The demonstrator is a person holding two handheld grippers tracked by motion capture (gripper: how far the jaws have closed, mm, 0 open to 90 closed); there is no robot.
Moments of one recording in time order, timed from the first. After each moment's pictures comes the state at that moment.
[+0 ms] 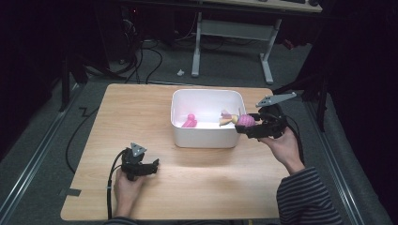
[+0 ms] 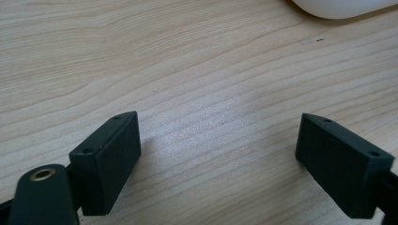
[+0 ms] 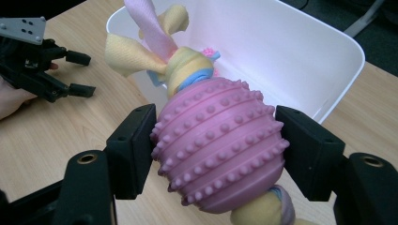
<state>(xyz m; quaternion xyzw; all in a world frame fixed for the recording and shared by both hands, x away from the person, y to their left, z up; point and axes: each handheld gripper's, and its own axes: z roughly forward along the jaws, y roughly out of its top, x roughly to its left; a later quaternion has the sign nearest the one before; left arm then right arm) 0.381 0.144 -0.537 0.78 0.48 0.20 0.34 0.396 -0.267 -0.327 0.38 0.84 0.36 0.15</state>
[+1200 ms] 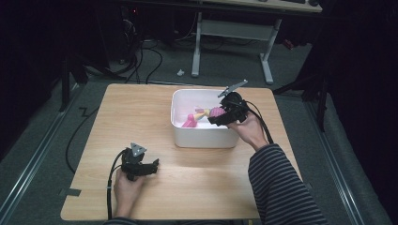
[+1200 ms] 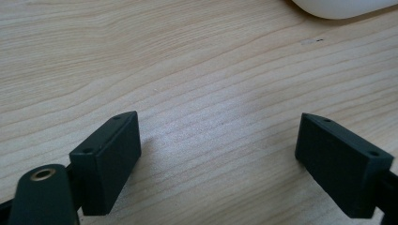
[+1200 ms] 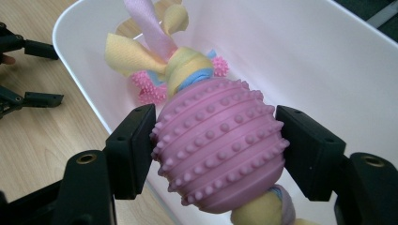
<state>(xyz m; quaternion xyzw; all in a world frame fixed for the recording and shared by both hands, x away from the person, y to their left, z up) 0.381 0.144 -0.537 0.78 0.48 0.20 0.34 0.475 -0.195 -0.365 0.35 0.88 0.30 0.13</state>
